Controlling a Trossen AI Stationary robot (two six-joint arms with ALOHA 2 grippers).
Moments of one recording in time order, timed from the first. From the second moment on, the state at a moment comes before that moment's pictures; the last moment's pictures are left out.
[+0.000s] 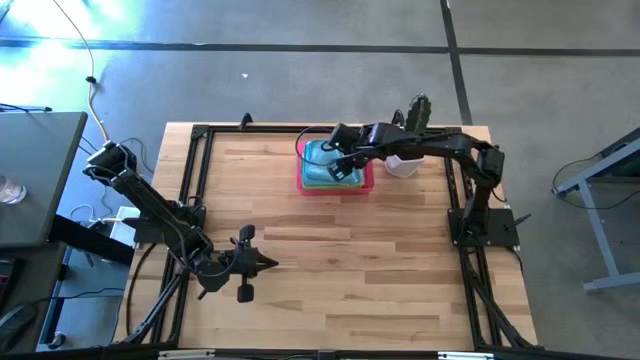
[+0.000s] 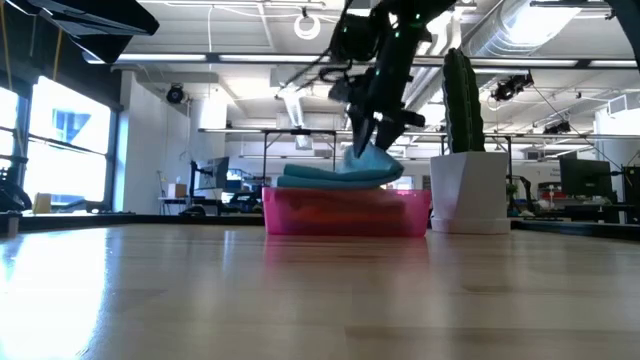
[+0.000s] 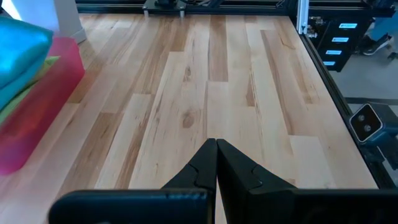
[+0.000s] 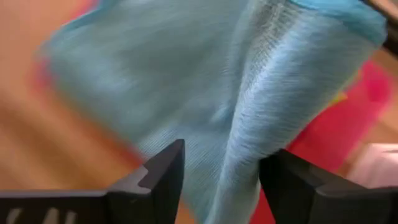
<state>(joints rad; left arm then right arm) -0.64 1.26 0.67 -0.06 -0.72 -0.46 -0.32 1.85 1.56 -0.90 0.14 0.52</state>
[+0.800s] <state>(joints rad) -0.51 0.97 0.67 -0.17 -0.79 -0.18 -0.04 1.58 1.36 -0.69 0.41 0.33</state>
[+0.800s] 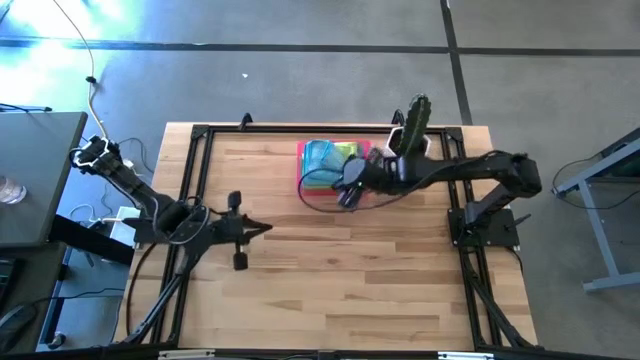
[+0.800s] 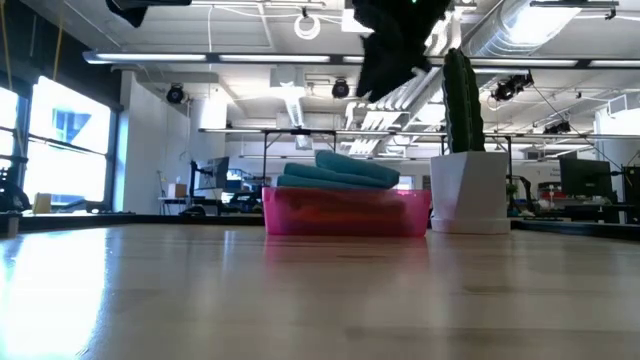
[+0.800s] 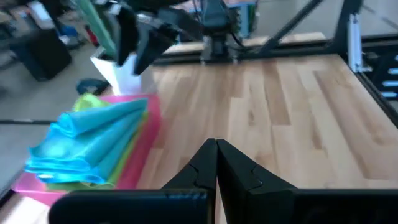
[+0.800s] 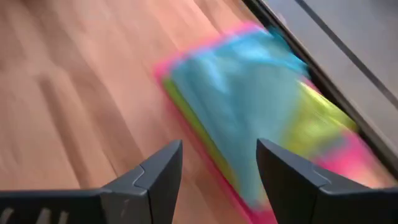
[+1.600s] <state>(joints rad) -0.45 0.97 0.67 -0.17 -0.69 -0.23 -0.31 1.68 0.94 0.22 0.20 0.42</state>
